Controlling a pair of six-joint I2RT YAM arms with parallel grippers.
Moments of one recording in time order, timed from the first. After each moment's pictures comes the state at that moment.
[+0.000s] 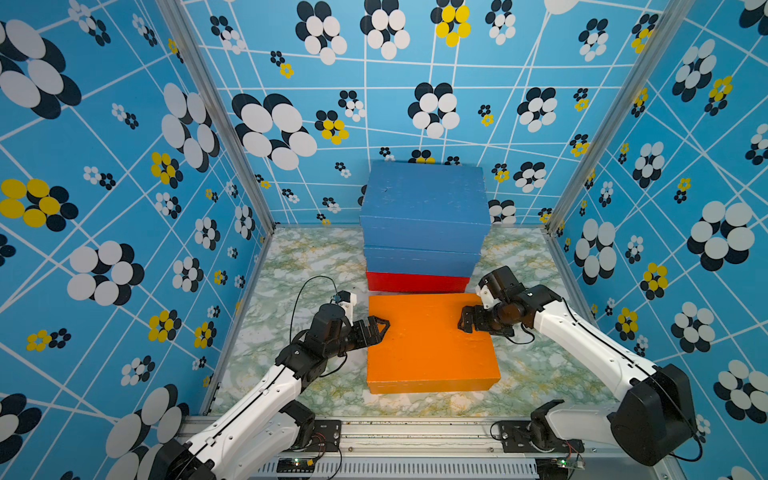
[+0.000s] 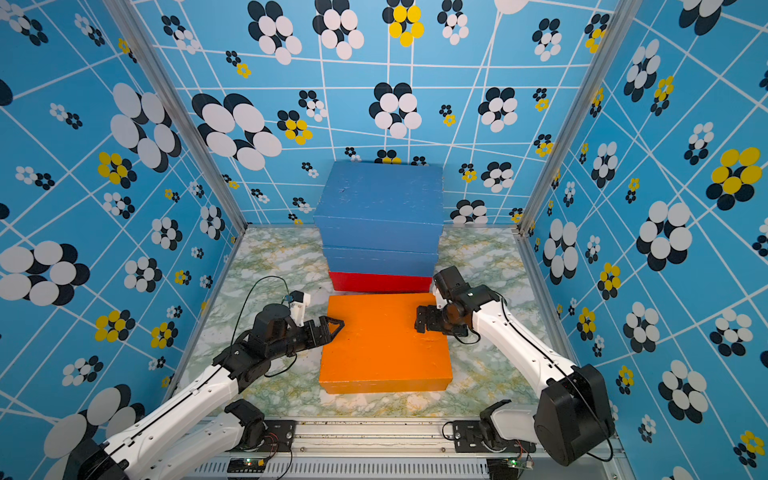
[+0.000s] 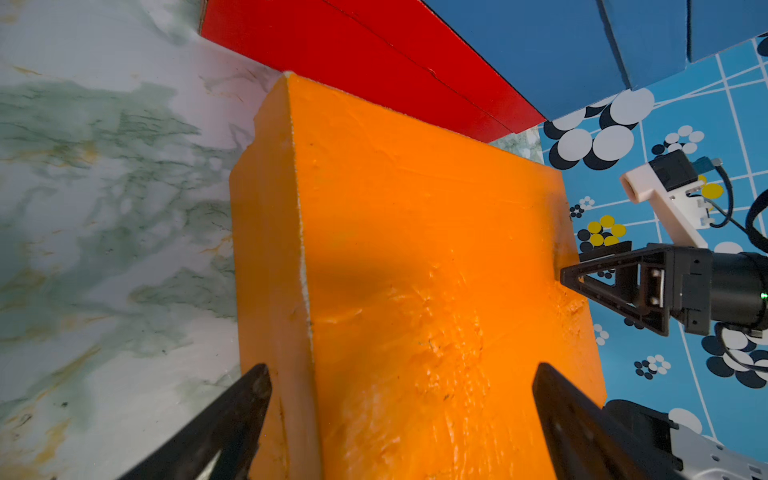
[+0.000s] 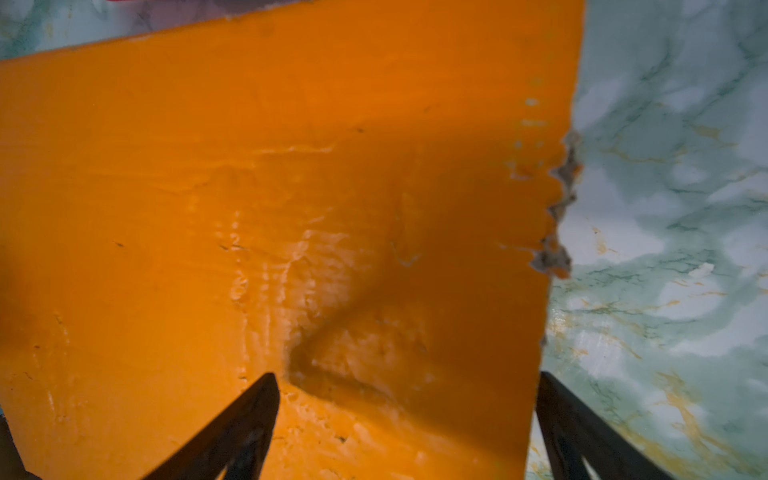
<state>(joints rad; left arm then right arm) -0.51 0.87 0.49 -0.21 0.30 -0.78 0.44 1.32 1.00 -0.91 -0.16 0.42</state>
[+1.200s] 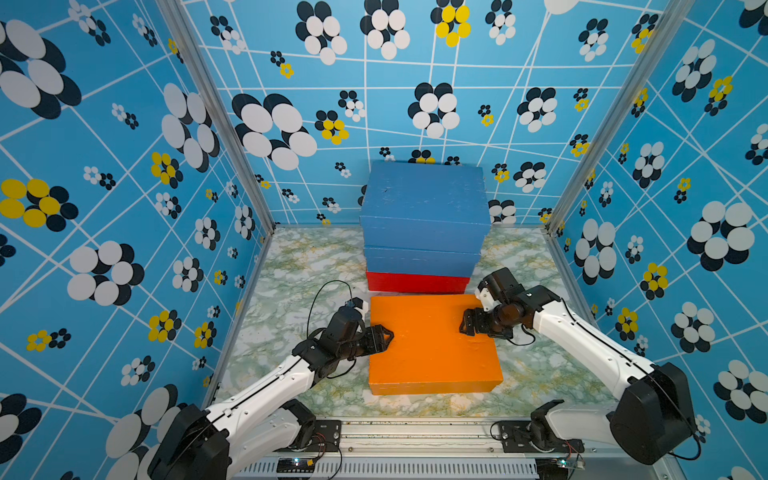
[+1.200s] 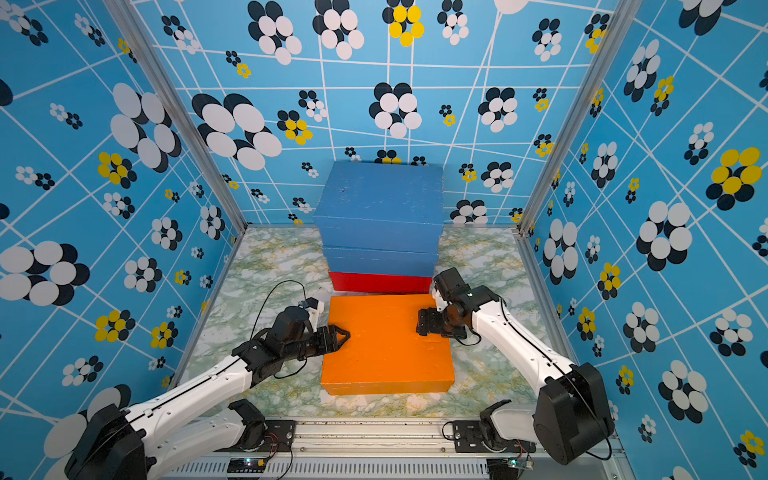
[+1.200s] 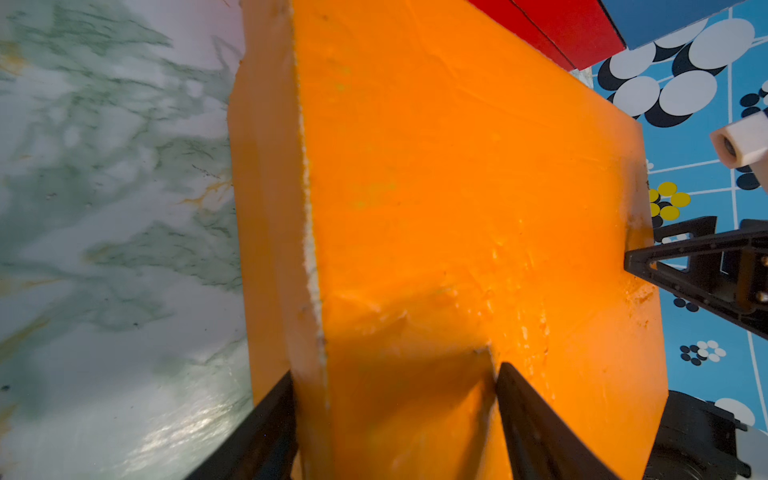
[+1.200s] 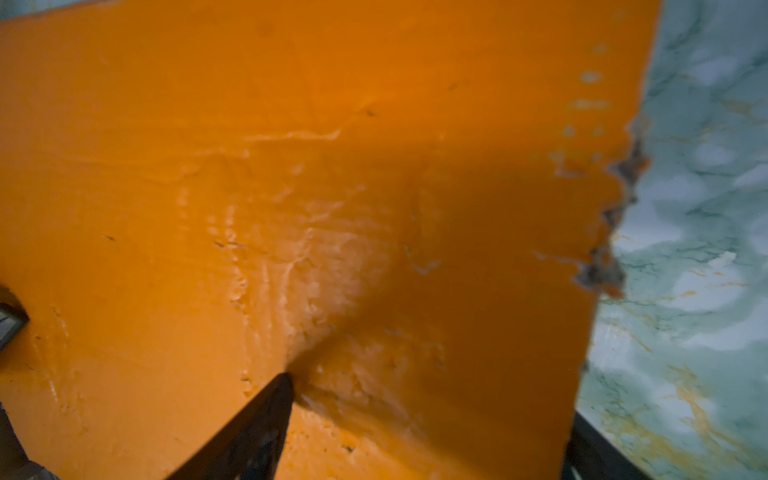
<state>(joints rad) -0.62 1.01 0.49 -0.19 0.24 -0.80 0.44 1.30 0.99 -0.94 -0.19 0.42</state>
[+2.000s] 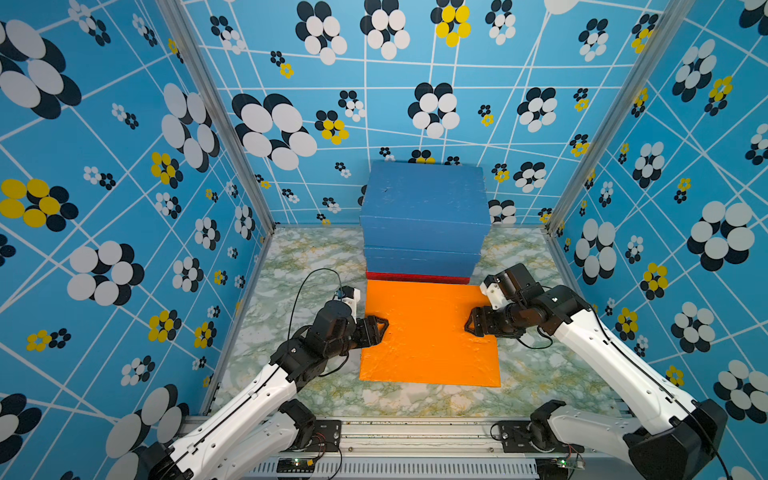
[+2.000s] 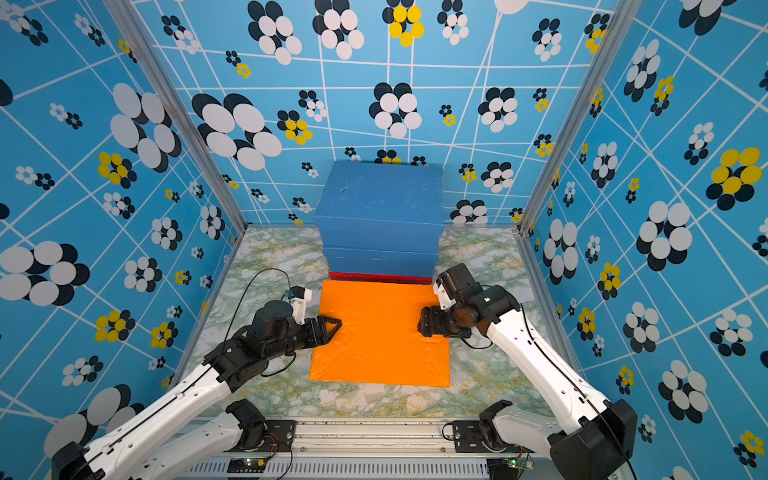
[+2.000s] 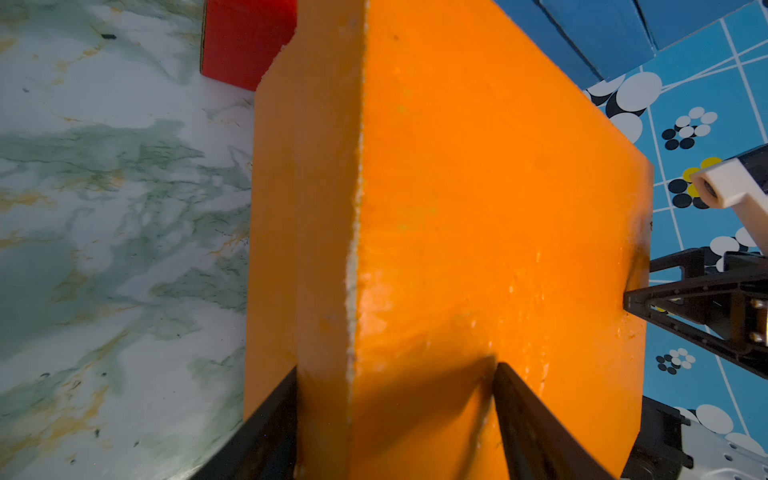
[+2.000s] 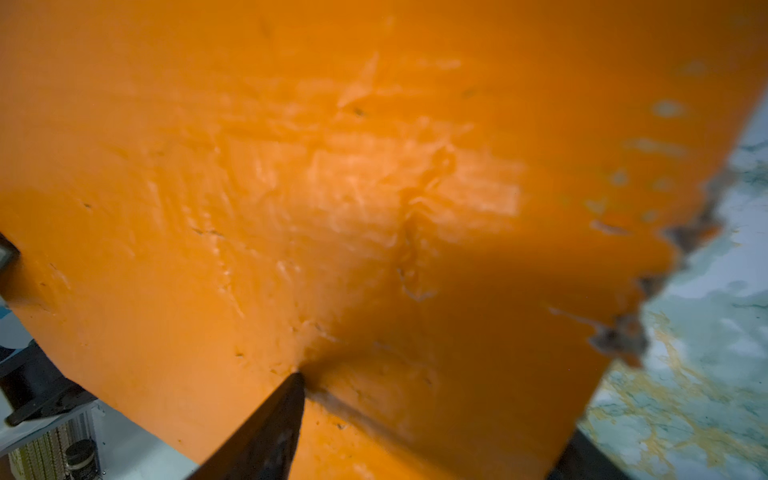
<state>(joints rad) -0.63 0.83 0.66 -0.41 0.14 -0.76 0.50 1.17 1.15 -1.12 -0.20 0.43</state>
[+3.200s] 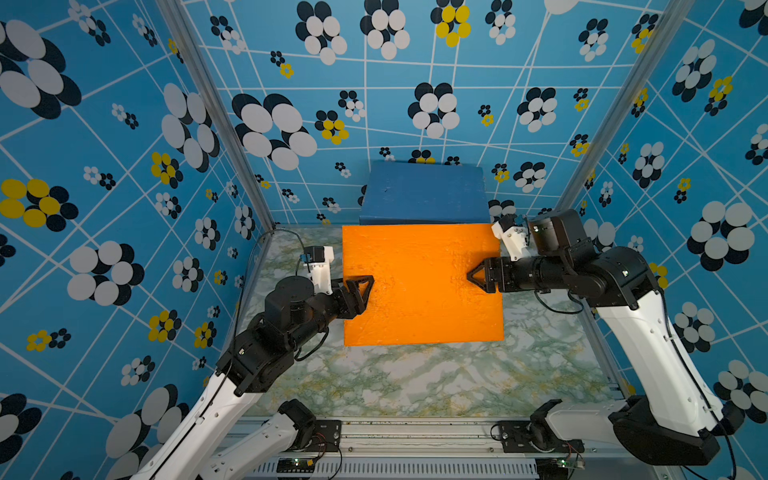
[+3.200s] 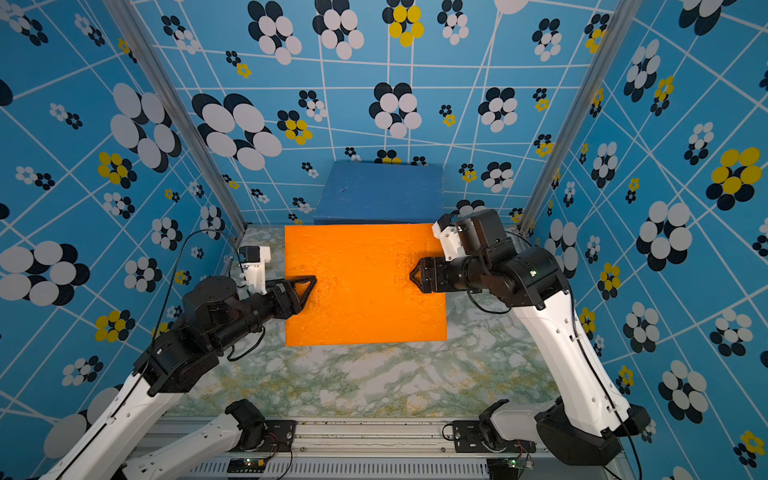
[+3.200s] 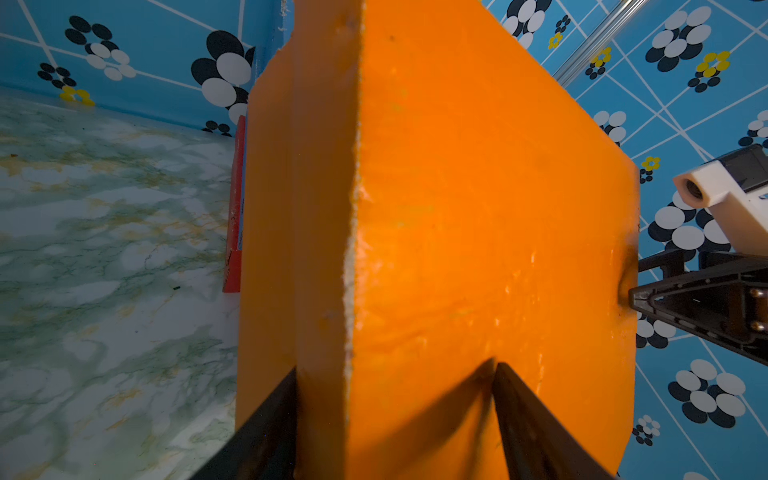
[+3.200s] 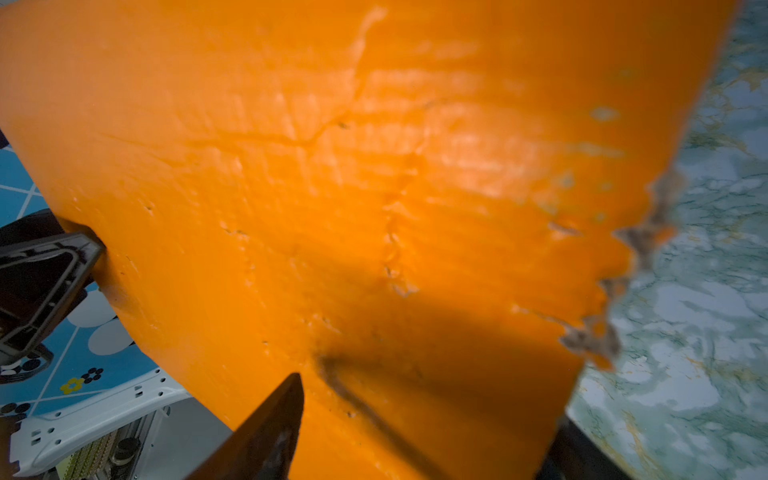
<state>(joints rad) -0.63 0.81 1.14 -0.59 -0.01 -0.60 0.54 1.33 1.89 -1.35 -0.19 0.36</state>
